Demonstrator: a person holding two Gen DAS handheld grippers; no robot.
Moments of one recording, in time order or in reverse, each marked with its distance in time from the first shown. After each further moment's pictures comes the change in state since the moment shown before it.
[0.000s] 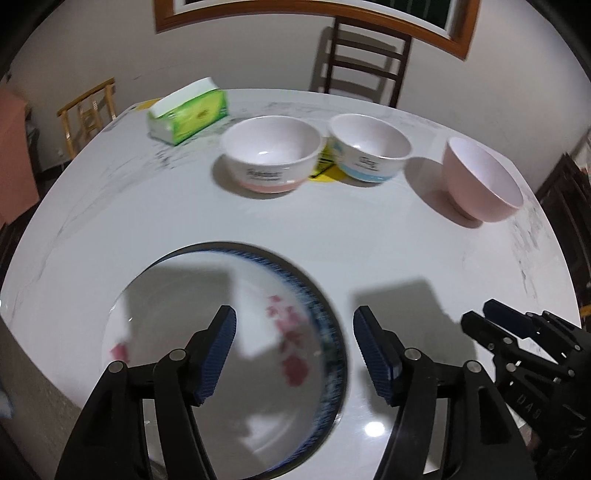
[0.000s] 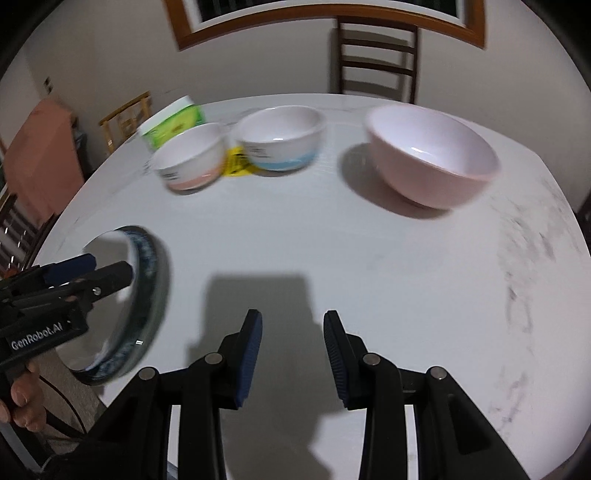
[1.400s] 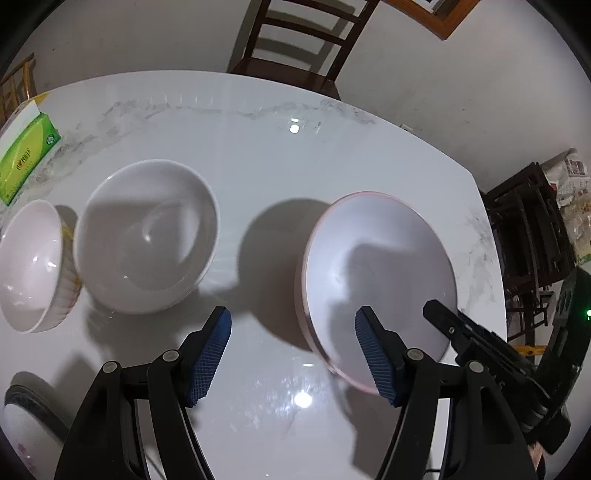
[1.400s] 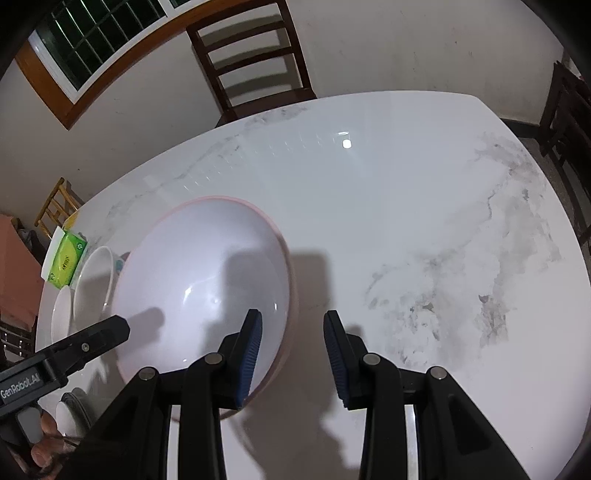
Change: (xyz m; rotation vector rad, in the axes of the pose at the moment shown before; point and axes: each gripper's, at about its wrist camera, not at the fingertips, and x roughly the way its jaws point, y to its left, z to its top) left arm 0.108 -0.154 0.168 -0.063 0.218 -0.253; right arm 0.051 -0.196 0.131 0.345 0.053 -0.054
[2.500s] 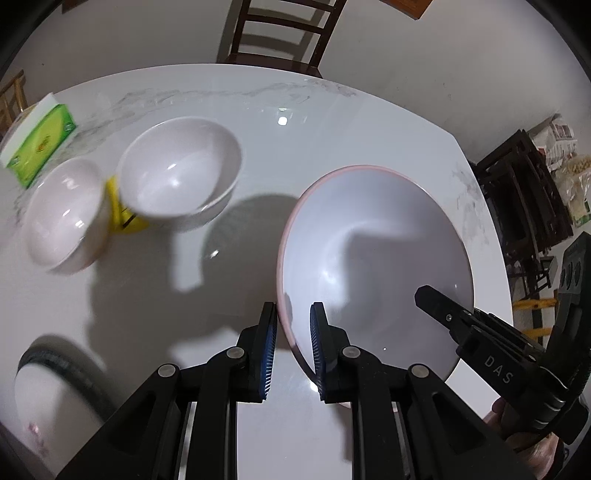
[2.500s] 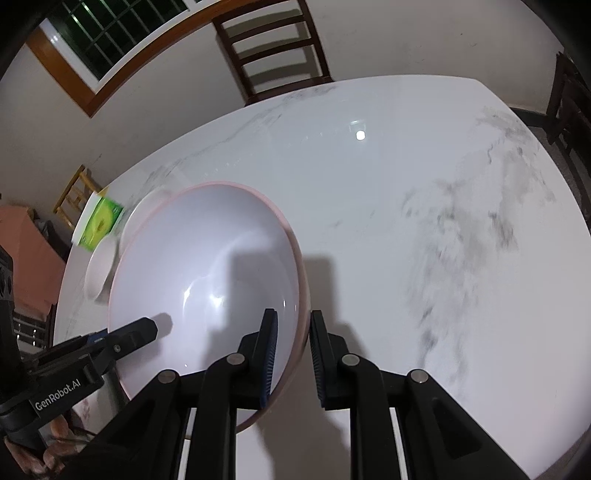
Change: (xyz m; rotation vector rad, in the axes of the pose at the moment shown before) left arm -0.046 0.017 -0.069 0.108 0.032 0.004; right arm -0.048 0.043 -0.078 -0.001 0.031 0.064
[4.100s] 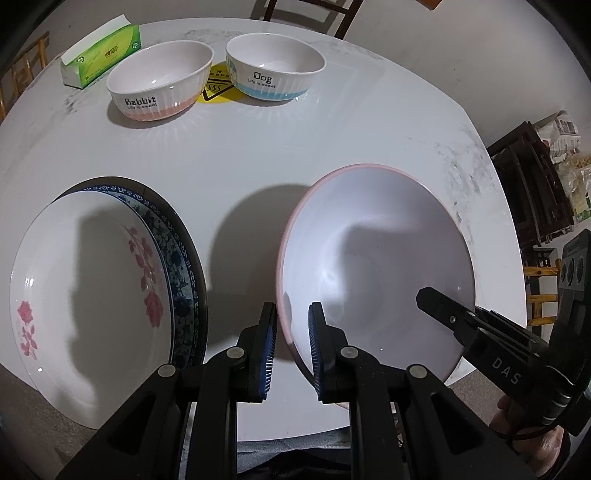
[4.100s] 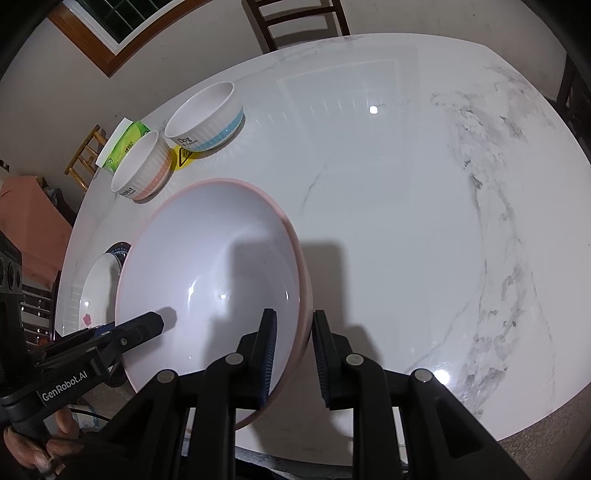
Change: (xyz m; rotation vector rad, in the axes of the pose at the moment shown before) left arm -0.027 0.067 -0.125 -0.051 0.063 -0.004; right arm 0.002 0.052 -0.118 -0.030 0.090 0.023
